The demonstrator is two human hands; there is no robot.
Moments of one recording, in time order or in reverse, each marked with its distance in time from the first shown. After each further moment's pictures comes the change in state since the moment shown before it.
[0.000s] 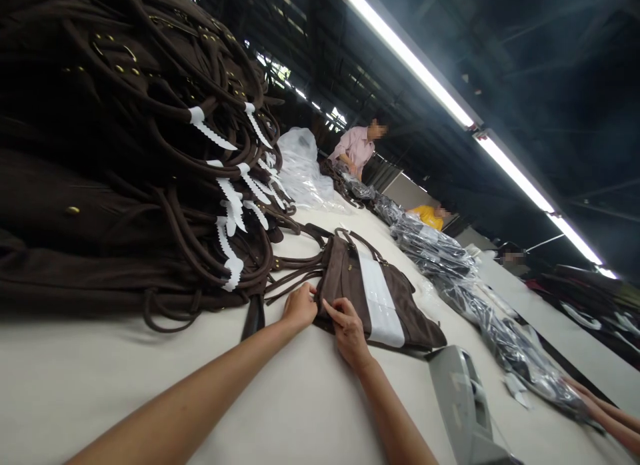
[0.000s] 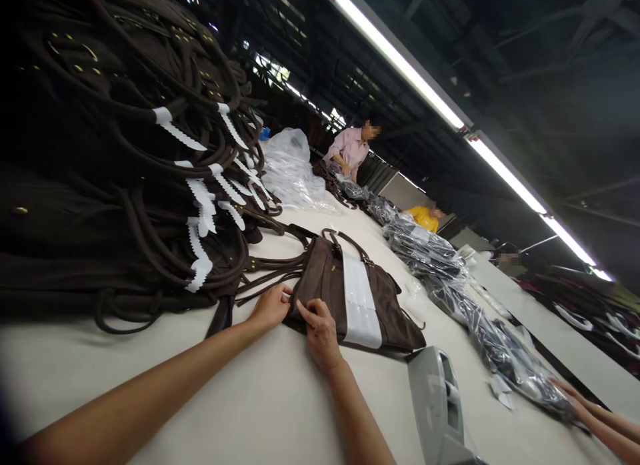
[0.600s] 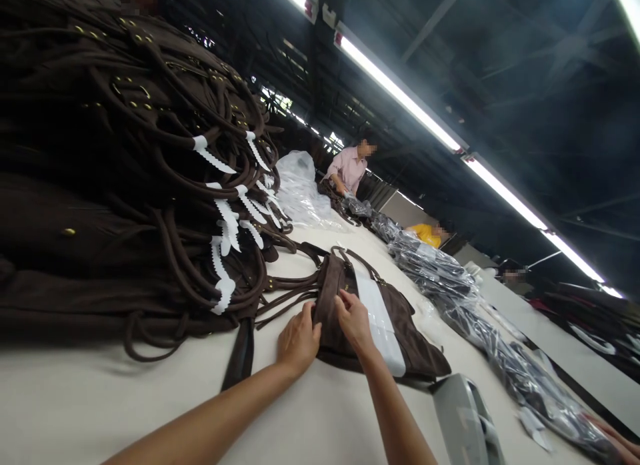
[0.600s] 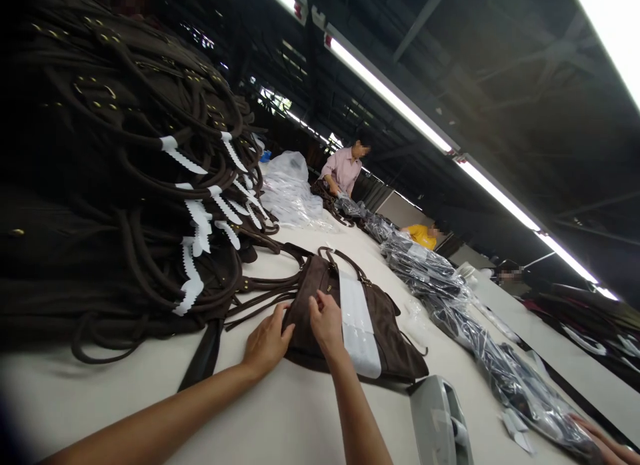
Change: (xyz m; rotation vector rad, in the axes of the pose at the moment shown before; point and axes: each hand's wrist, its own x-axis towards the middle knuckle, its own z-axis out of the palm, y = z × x) left_hand -0.015 0.005 0.027 0.147 0.159 0.078; right_hand 0.070 0.007 -0.023 -0.013 0.109 0.479
